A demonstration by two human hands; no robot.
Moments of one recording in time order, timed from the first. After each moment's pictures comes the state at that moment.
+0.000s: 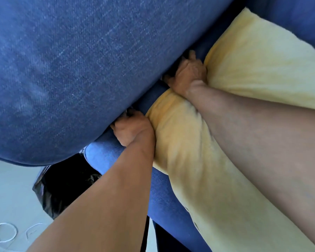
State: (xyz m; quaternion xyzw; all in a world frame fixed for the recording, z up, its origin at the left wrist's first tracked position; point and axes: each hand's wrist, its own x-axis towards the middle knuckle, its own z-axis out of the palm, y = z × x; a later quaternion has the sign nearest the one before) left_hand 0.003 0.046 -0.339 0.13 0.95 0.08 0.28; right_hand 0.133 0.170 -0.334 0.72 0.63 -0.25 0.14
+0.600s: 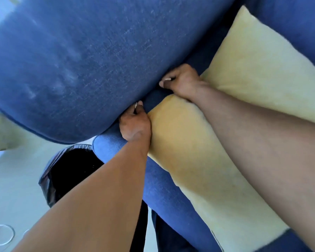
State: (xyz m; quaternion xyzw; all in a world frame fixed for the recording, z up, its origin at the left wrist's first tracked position) left_hand -0.012 0.026 -0.310 0.20 0.88 0.19 0.39; right_hand 0.127 0.141 -0.285 0.67 0.60 -0.43 -0.02
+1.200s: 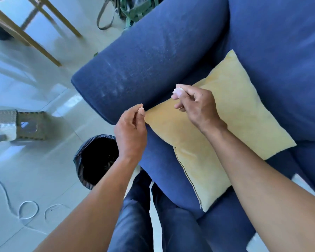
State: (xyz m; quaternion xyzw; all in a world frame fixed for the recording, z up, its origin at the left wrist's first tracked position) left_hand -0.039 -0.063 -0.066 0.40 0.78 0.35 0.32; right_hand 0.133 0.016 -0.039 0.65 0.51 -0.49 -0.28
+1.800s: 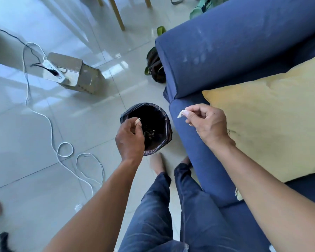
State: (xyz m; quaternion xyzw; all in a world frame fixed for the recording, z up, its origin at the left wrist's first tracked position) left_hand -0.191 -0.241 -0.078 0.20 0.91 0.29 0.23; right_hand -0.009 -0.119 -0.044 0.60 0.55 -0.55 -0.19
